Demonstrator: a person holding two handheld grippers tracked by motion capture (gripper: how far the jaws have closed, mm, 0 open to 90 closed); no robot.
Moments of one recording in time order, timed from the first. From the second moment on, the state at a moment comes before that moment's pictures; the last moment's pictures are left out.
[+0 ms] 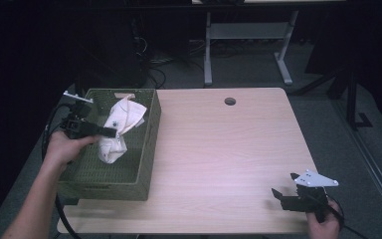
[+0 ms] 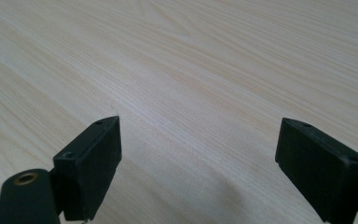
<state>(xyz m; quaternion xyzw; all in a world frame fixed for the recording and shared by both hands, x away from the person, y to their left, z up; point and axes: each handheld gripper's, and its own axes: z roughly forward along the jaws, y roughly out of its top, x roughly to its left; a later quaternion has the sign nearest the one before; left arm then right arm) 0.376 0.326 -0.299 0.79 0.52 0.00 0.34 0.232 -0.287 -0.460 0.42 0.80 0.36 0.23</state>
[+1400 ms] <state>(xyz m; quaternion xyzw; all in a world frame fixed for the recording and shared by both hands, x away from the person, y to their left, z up) 0.387 0.240 -0.271 0.82 0.44 -0.03 0.37 0.232 -0.289 -0.458 0.43 0.79 0.37 0.23</state>
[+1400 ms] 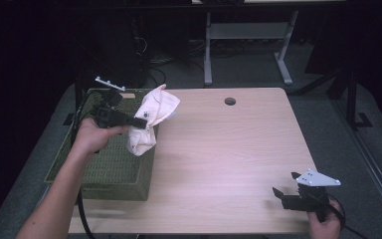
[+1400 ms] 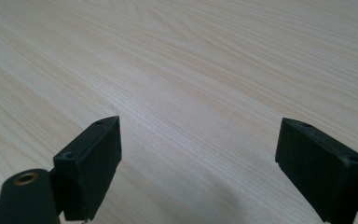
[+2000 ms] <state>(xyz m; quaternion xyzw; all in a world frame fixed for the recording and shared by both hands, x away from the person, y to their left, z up) 0.395 0.200 -0.270 0.83 0.42 -0.04 0.37 0.231 -0.291 -0.456 0.43 0.79 0.37 0.23</state>
